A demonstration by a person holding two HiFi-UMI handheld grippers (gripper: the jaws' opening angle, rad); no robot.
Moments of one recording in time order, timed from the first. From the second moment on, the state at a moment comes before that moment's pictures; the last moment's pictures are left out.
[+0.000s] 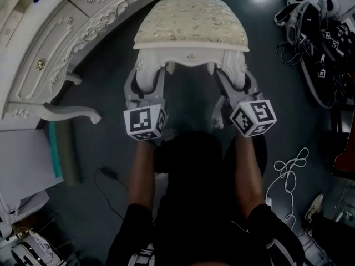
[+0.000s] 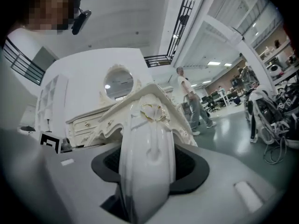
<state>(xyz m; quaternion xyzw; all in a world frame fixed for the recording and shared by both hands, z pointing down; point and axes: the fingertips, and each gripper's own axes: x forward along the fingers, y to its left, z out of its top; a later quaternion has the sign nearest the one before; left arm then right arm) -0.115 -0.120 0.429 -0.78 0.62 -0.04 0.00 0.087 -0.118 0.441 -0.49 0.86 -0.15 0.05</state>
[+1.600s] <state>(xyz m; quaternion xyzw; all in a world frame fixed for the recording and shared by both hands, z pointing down) -0.339 -0.081 0.505 -0.64 0.77 0.00 0.00 -0.153 -0.162 0.506 -0.31 0.94 -0.13 0.00</state>
